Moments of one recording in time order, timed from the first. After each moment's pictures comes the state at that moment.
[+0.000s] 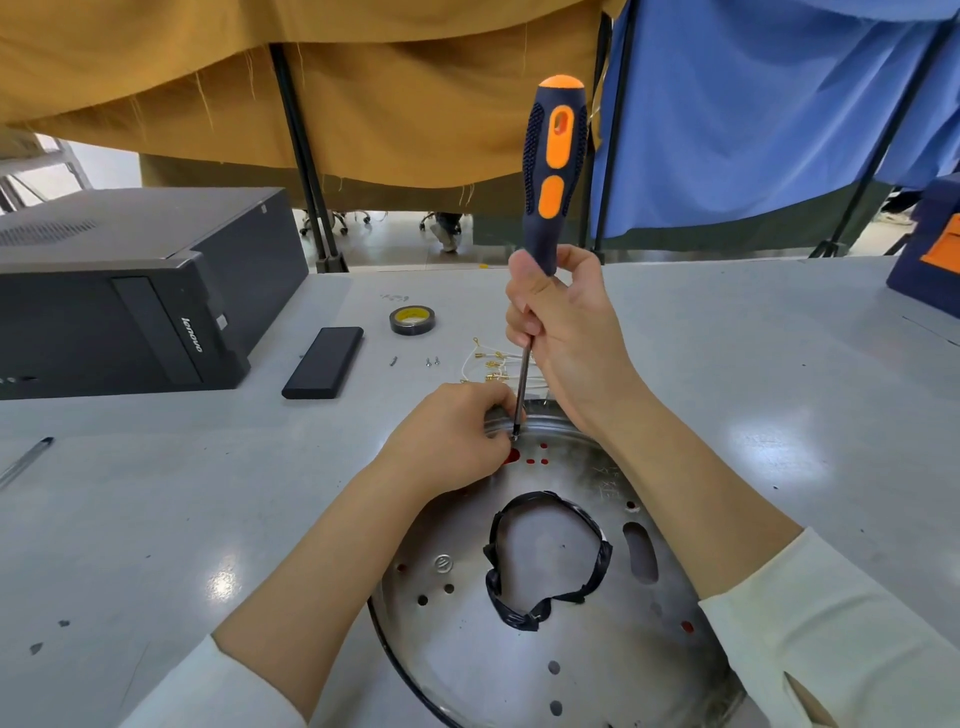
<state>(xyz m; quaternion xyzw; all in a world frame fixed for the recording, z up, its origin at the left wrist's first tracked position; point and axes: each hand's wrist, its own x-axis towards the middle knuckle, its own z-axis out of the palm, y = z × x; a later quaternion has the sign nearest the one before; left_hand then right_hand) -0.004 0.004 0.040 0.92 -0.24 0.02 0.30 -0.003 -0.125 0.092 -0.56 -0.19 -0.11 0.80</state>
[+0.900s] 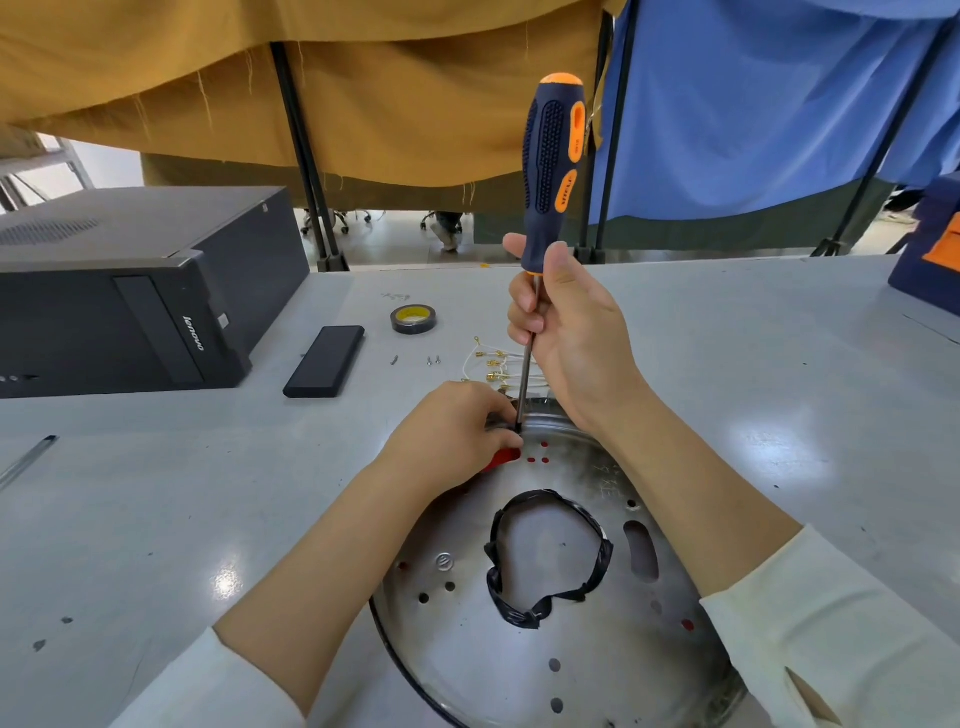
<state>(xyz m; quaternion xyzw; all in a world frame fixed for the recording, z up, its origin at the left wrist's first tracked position) -0.001 0.001 0.038 0.93 -0.24 0.04 0.27 -0.004 -0.126 0.089 -0.55 -0.22 -0.11 0.80</state>
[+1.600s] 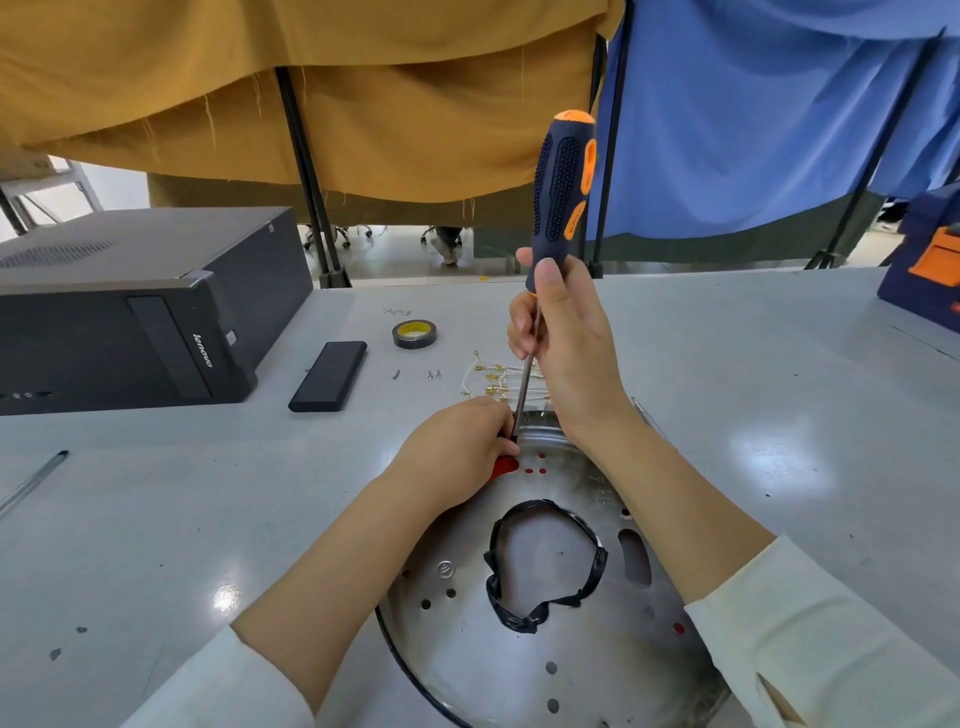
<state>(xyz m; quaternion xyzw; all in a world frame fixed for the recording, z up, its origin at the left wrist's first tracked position) 0.000 -0.002 0.039 0.95 -0.25 0.03 0.19 -0.012 -0.120 0.095 -0.60 -0.20 -0.21 0.75</state>
